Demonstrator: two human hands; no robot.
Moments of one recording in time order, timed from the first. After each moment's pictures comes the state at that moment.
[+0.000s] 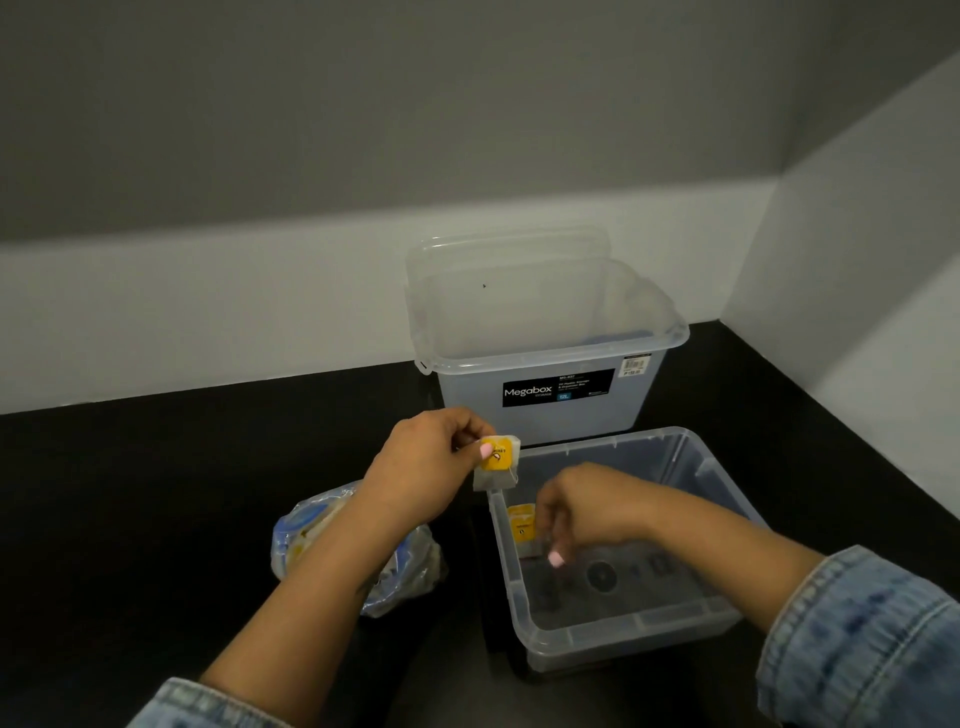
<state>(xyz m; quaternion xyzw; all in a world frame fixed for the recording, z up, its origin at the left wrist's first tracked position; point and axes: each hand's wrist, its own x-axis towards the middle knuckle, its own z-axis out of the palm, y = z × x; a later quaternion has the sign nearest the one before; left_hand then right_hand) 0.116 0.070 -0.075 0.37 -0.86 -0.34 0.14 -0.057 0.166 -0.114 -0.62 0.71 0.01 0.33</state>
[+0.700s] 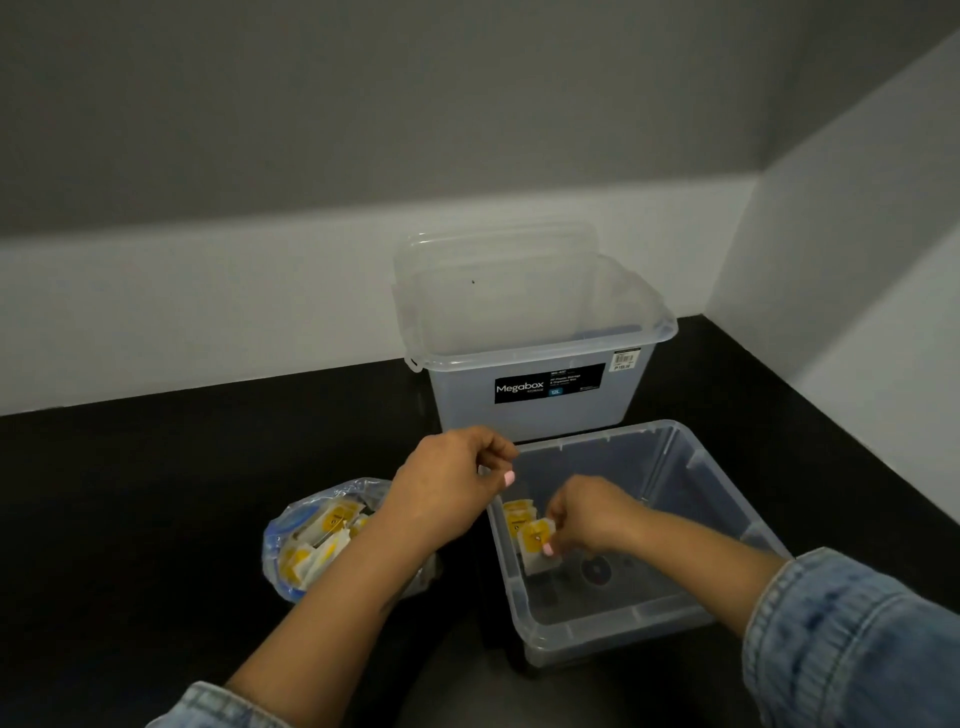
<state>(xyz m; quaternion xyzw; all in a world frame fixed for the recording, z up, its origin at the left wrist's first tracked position) 0.105 0.084 -0.091 0.34 -0.87 -0.33 0.10 -0.054 0.171 -0.144 -0.51 0.79 -0.04 0.33</state>
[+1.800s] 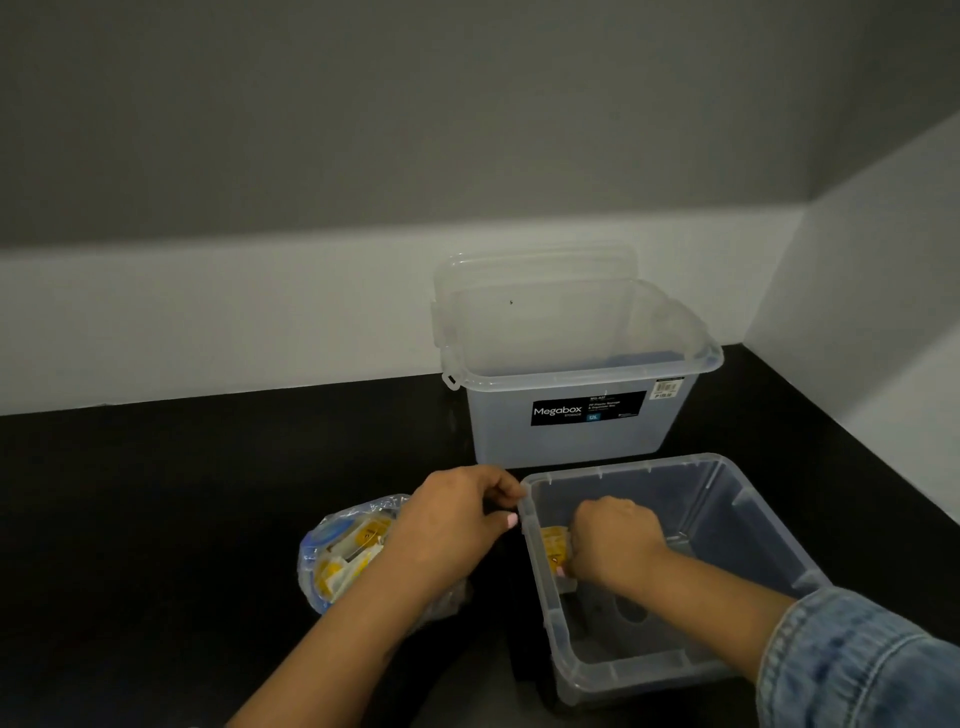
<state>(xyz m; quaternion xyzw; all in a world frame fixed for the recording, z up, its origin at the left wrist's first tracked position) 0.131 0.076 -0.096 0.36 -0.87 -0.33 0.08 -0.034 0.153 -0.146 -0.53 0.83 0.08 0.14</state>
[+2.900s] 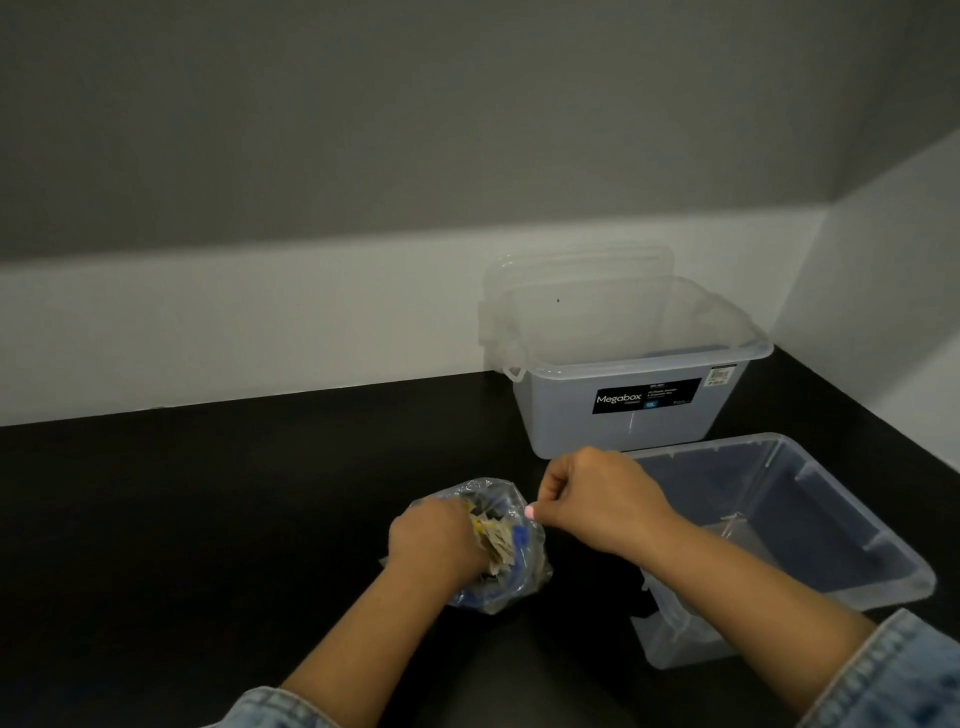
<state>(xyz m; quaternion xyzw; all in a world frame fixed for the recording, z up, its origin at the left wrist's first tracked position) 0.203 0.030 -0.132 0.51 -0.82 -0.15 -0.19 0.079 0.129 -0.080 -0.51 0.82 -0.16 0.19</state>
